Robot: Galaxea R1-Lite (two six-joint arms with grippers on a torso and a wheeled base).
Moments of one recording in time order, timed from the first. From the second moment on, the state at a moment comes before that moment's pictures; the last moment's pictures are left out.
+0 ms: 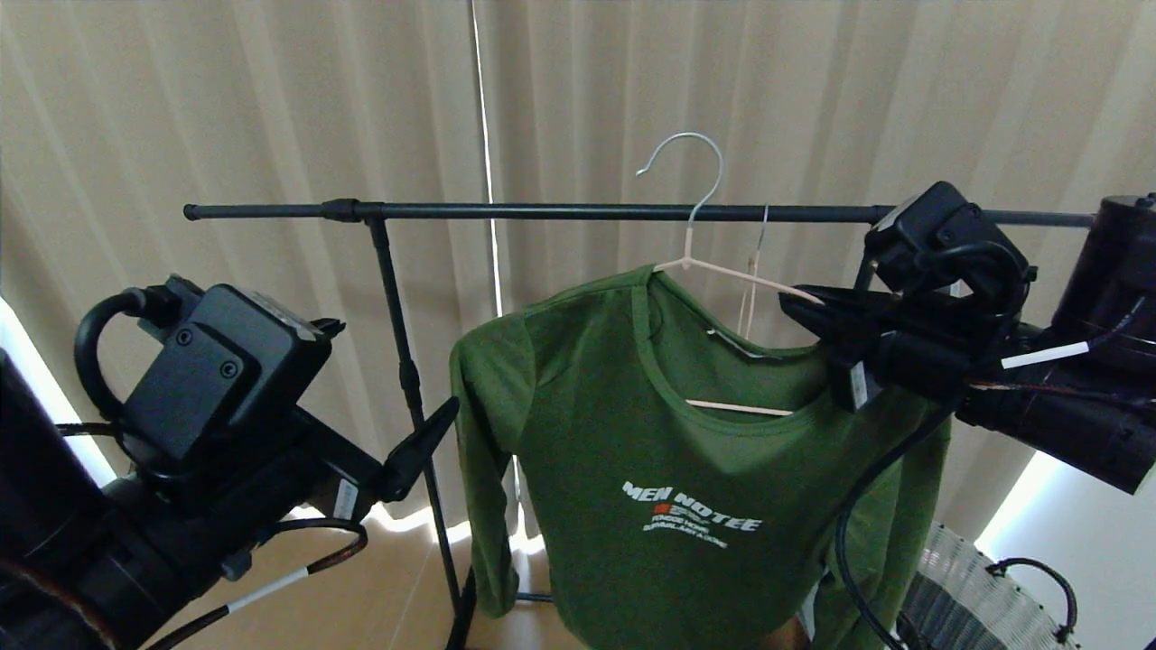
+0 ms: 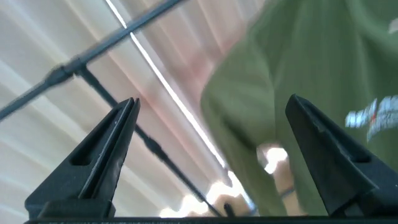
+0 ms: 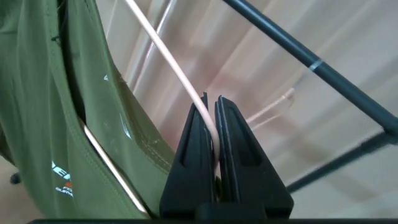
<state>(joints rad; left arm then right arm) -0.69 1.32 -0.45 -0.83 0.33 0.47 0.51 1.50 -0.78 -0.62 -0.07 -0.40</state>
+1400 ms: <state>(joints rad) -0.38 1.35 -0.32 -0.83 -0.06 0.43 0.51 1.43 -0.78 -0.68 0.01 -0.34</state>
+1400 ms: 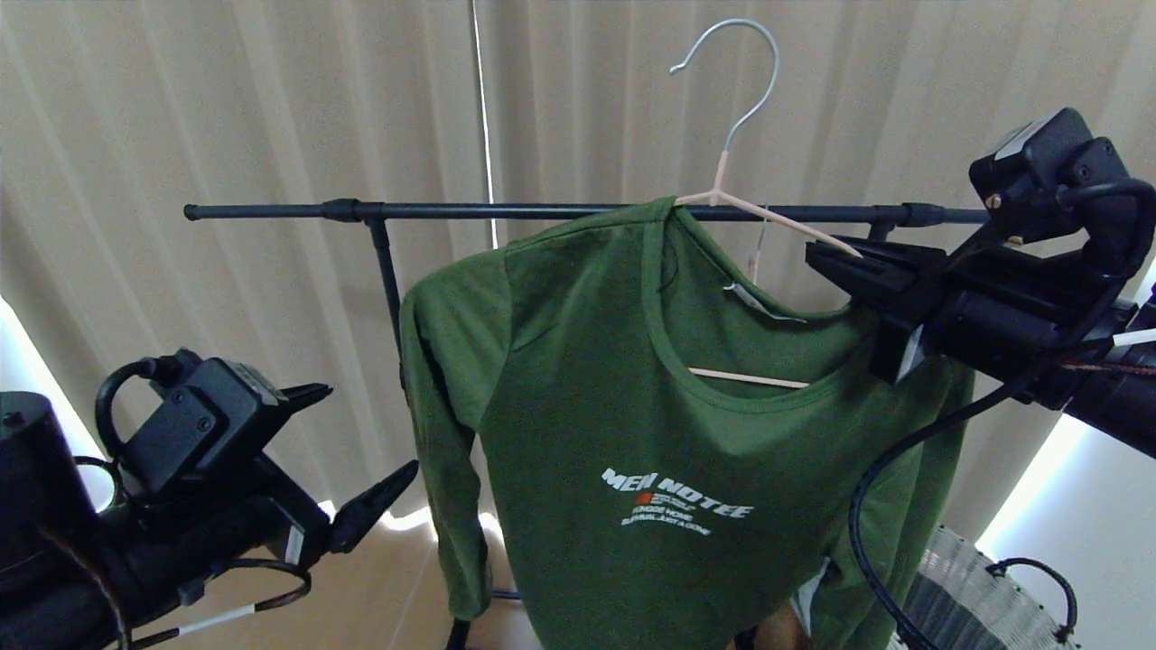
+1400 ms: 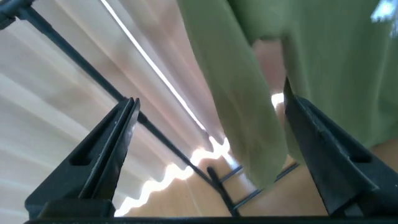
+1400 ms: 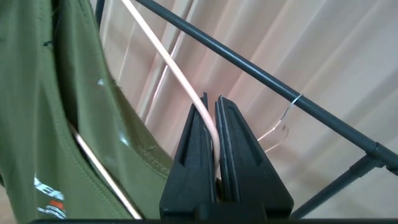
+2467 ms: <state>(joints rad) -0.18 1.44 -0.36 -0.84 -0.06 0.50 0.52 1.41 -0.77 -0.68 0.01 -0.35</state>
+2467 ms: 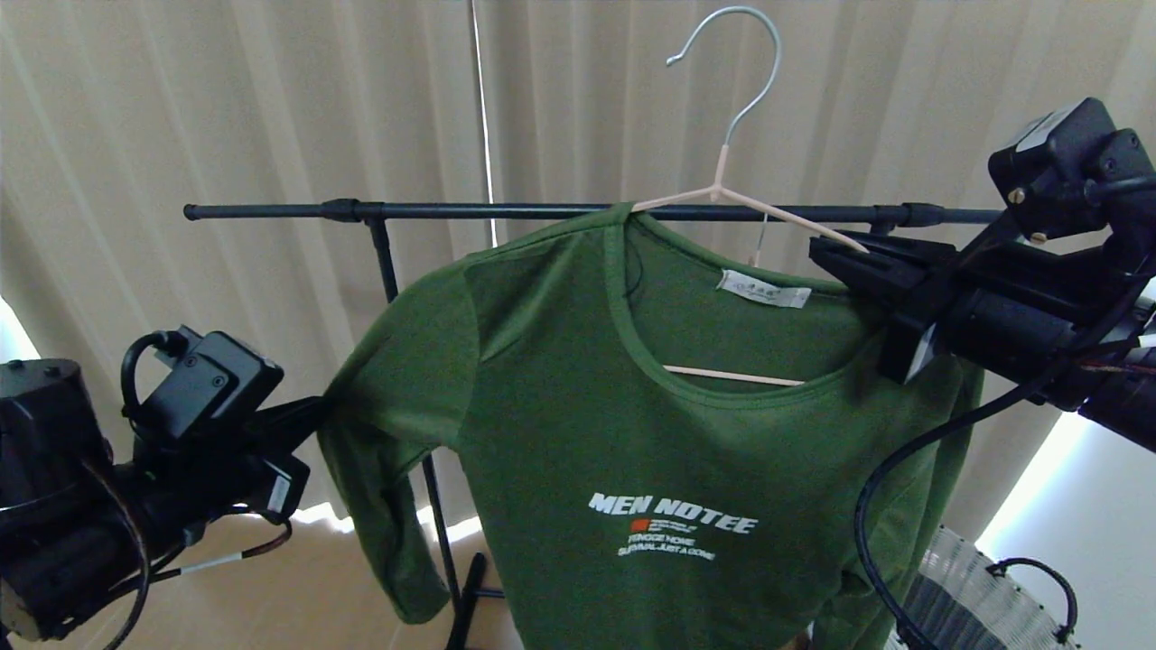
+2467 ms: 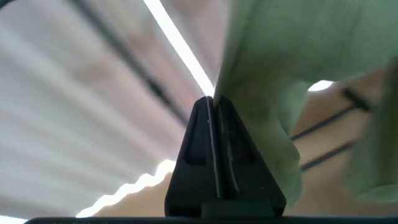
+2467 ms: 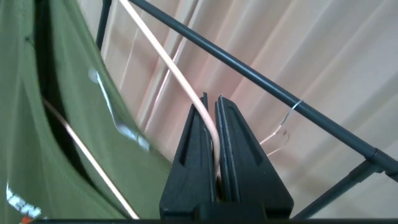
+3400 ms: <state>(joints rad) -0.17 1.29 -0.27 -0.84 -0.08 0.49 0.48 1.41 -0.77 -0.67 0.00 -0.35</state>
